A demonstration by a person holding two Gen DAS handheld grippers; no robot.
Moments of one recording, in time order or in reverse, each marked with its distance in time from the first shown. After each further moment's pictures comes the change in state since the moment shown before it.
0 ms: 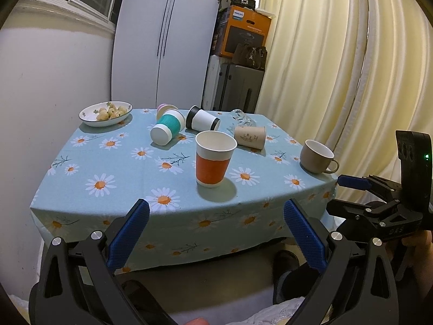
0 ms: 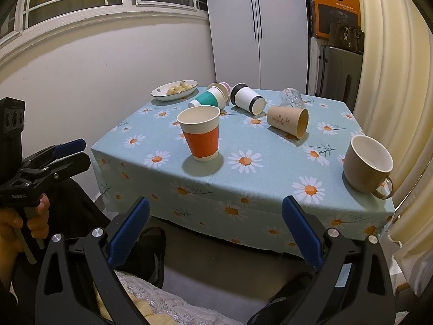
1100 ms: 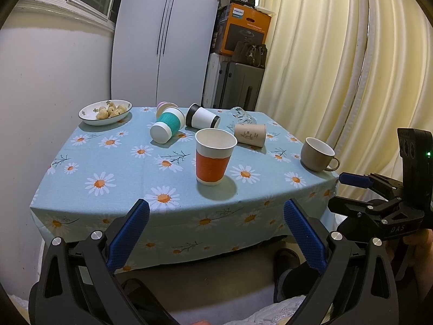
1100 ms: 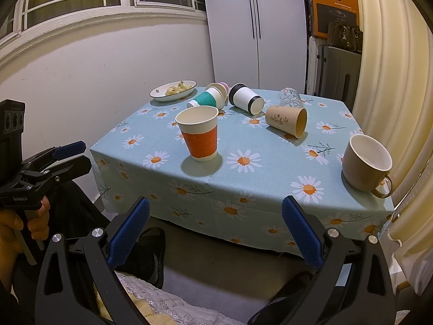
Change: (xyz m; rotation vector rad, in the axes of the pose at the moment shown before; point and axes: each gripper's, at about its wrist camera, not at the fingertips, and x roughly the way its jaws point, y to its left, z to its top) left arm 0.002 -0.001 0.000 0.002 0.009 0.001; right arm -0.001 -0.001 0.000 0.002 -0.002 0.000
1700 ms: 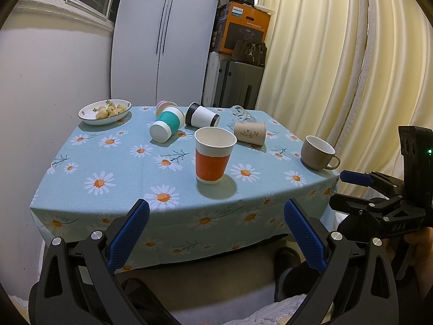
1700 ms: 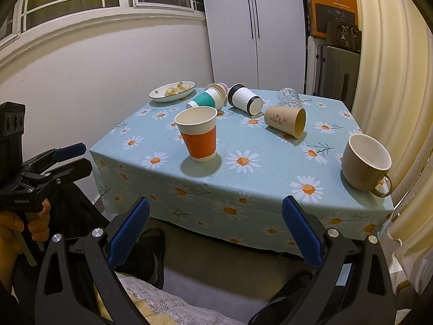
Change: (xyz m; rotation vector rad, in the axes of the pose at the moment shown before) left arm 0.001 0.000 -0.002 0.005 0.005 0.002; right arm -0.001 -0.001 0.000 0.001 -0.001 0.001
